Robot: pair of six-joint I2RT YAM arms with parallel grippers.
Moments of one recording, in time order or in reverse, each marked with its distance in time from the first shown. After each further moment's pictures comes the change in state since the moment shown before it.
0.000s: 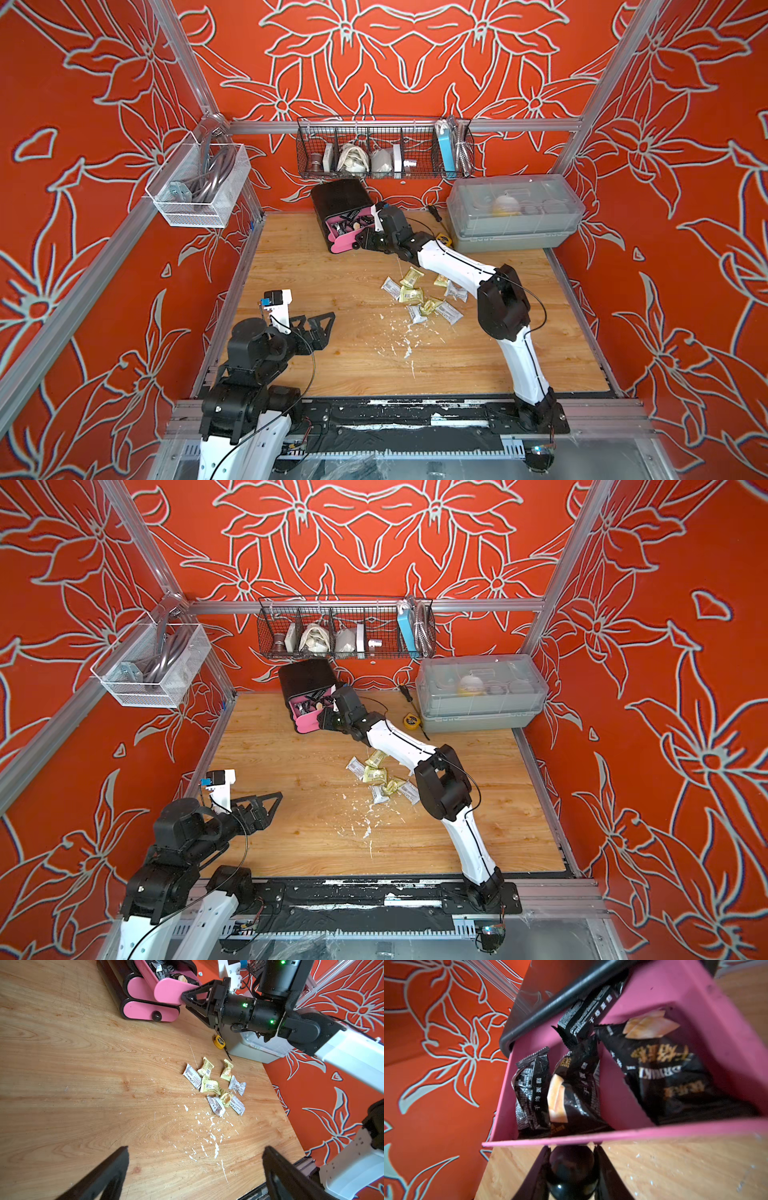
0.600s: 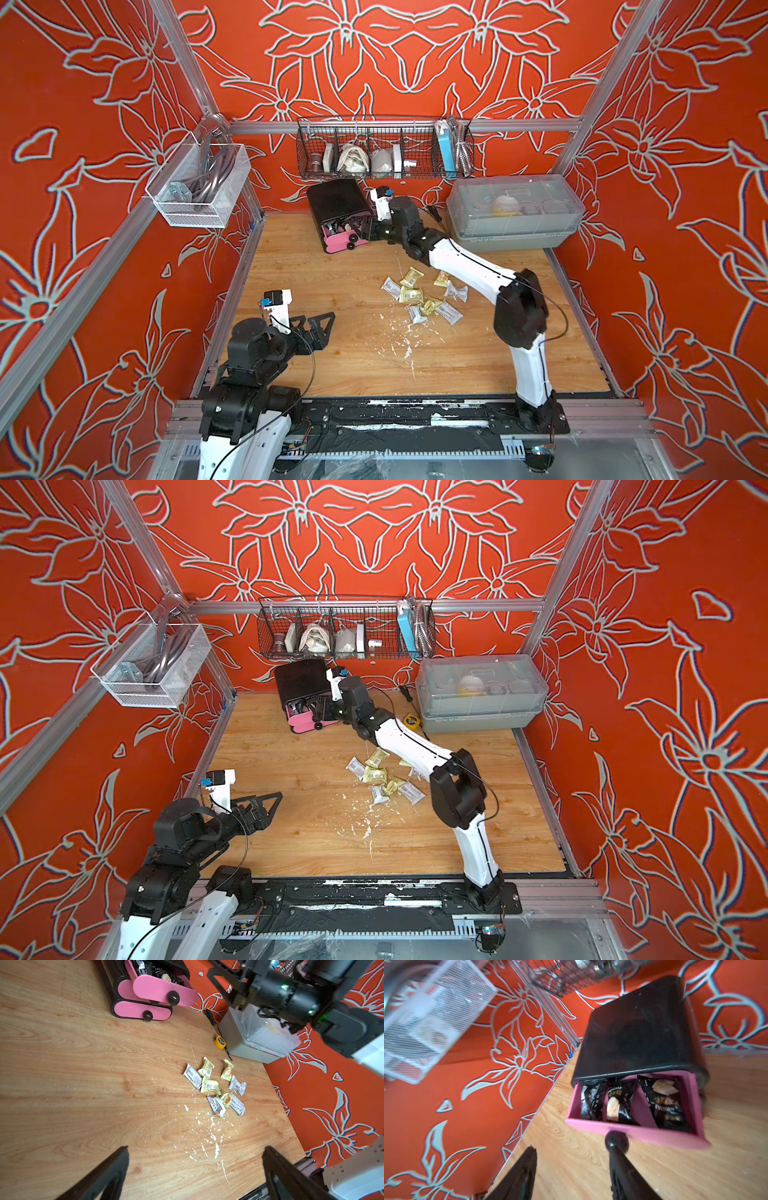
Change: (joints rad) left arm 0.000 0.003 0.000 0.000 -0.003 0.000; right arm -0.013 -0.252 -0.198 0.178 -0.064 -0.123
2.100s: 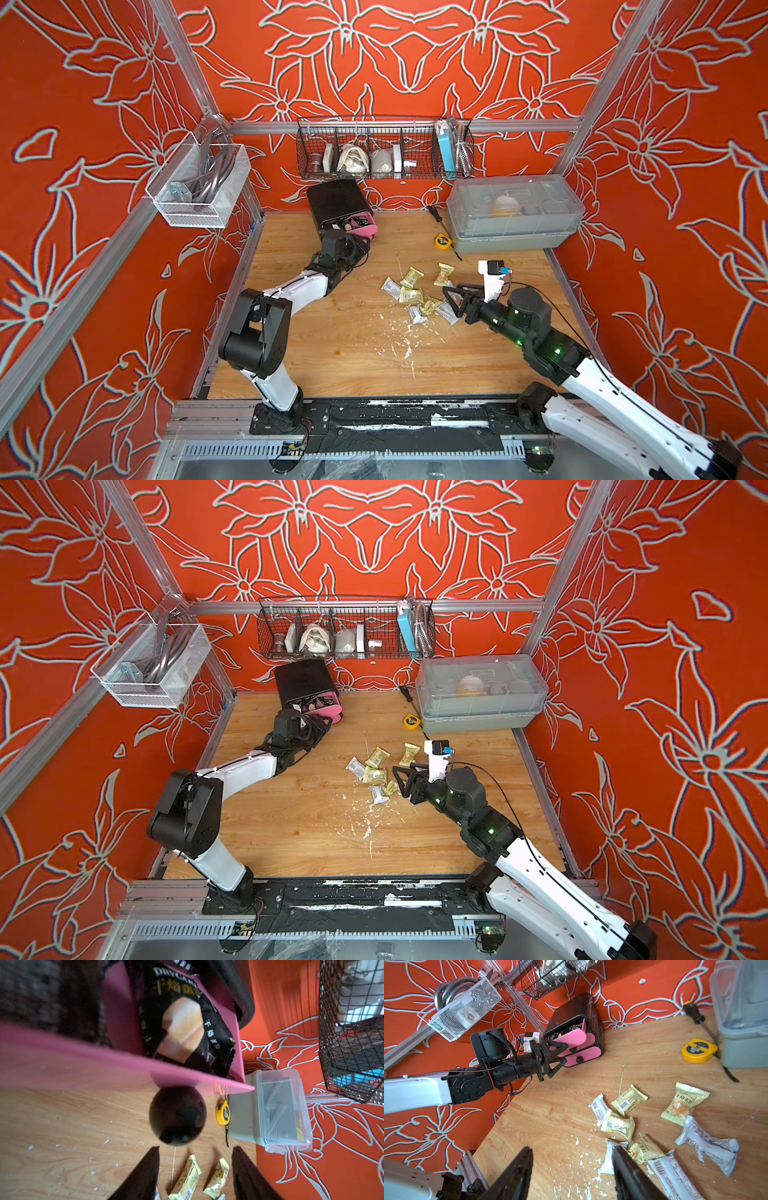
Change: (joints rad) left arm -0.204 1.371 0.298 1.088 -0.254 -0.553; right arm -0.040 -1.295 -1.160 -0.081 0.198 -0.021
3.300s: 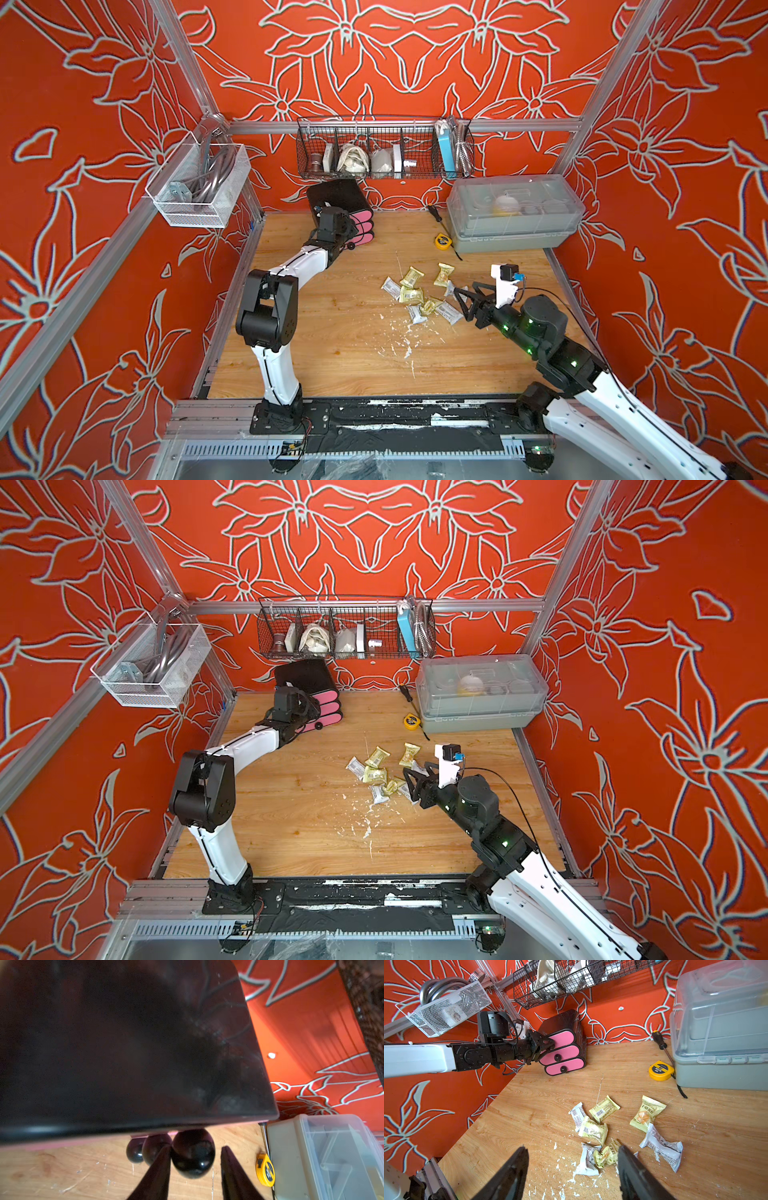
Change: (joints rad) left arm 0.079 0.189 0.308 -0.155 -0.134 0.235; right arm 0.000 -0.104 0.000 -0.092 0.097 -0.117
